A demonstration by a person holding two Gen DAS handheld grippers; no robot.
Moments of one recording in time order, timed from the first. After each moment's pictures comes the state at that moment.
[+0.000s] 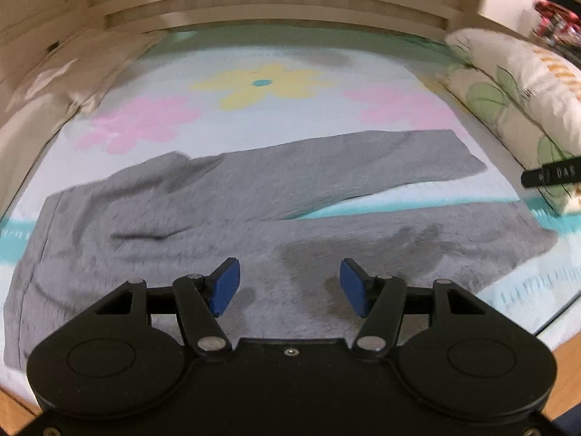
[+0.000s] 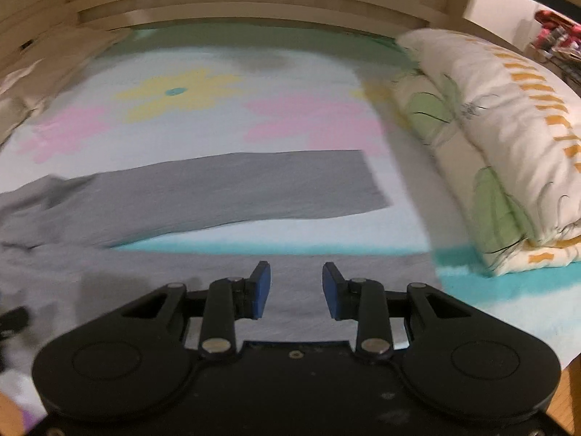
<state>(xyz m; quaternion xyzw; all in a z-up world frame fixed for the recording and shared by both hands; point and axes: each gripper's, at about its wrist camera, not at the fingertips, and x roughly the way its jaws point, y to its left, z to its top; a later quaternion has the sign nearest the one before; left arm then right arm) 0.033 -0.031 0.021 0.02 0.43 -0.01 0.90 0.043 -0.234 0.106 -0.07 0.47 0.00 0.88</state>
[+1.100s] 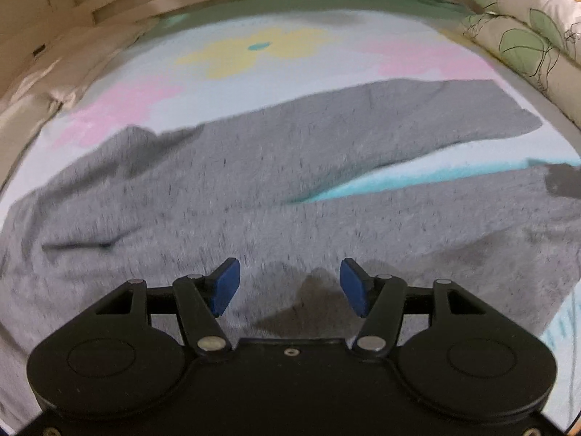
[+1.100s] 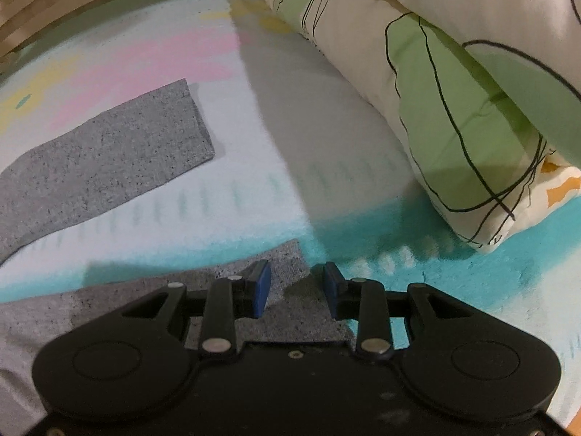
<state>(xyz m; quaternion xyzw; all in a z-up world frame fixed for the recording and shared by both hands) 0.093 -0.049 -0.070 0.03 0.43 0.01 0.90 0.159 -0.428 -0.062 0.03 0.53 -0.09 0.84</state>
